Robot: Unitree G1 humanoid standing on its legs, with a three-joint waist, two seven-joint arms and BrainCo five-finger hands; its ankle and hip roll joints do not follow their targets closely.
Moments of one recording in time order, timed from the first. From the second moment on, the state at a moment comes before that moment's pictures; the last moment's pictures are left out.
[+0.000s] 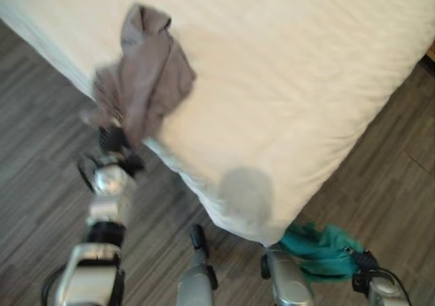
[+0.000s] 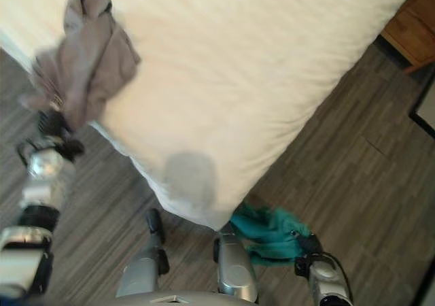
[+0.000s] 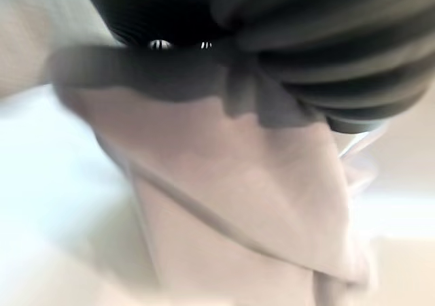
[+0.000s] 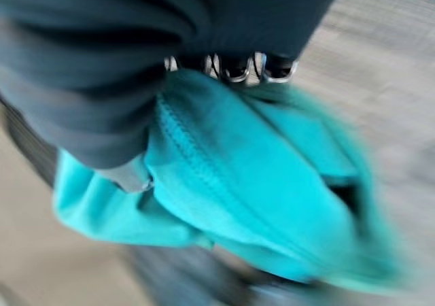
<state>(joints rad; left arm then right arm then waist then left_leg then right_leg) -0.11 0.42 0.03 0.45 -0.55 -0.23 0.22 0.02 -0.35 -0.22 0.82 0.42 -0.13 -0.12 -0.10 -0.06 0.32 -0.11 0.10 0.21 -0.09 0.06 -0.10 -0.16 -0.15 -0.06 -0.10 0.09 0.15</state>
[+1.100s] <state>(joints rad) 0.27 0.24 -0.02 -0.18 -0.54 -0.13 0.04 0.24 -0.35 -0.02 -0.12 0.48 -0.10 0.05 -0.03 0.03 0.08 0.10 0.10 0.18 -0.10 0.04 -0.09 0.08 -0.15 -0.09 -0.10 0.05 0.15</state>
